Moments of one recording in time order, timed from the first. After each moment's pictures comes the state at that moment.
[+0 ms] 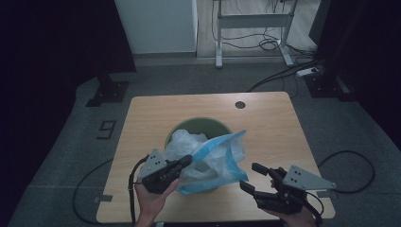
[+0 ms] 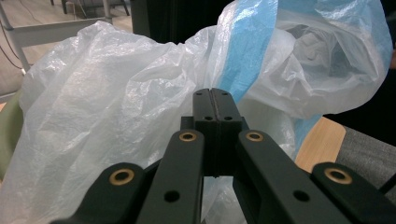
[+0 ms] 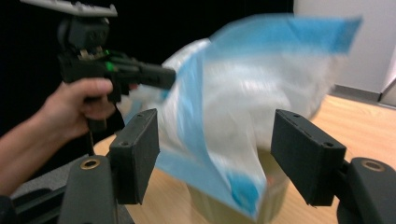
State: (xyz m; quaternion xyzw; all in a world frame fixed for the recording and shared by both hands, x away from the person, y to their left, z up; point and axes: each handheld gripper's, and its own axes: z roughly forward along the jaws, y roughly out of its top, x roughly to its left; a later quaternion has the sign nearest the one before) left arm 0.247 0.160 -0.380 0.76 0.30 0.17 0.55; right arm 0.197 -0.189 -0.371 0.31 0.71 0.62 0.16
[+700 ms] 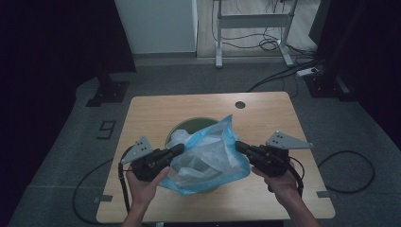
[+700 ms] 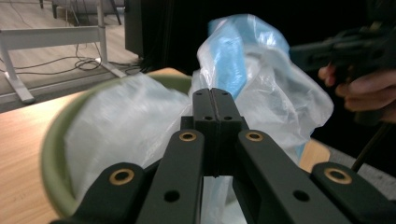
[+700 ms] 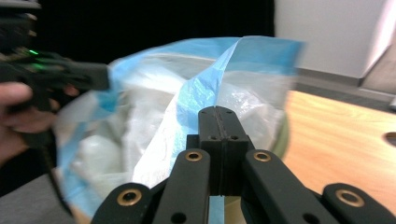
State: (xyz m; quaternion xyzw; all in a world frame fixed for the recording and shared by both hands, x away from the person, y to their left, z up) left arm 0.272 0.188 -0.356 0.73 0.31 0.14 0.59; right arm 0.270 -0.168 -0.353 0.35 0.71 0.59 0.16
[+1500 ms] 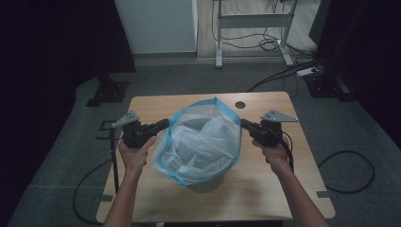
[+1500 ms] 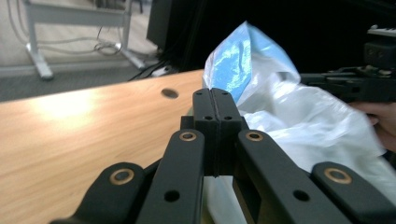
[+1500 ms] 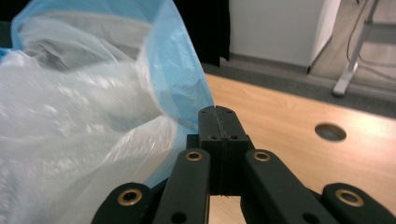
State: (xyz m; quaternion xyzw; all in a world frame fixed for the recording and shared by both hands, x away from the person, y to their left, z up) left arm 0.365 0.232 -0.372 0.71 0.38 0.11 0.58; right arm 0.372 -0.184 -0.395 0.40 0.71 0.54 0.21
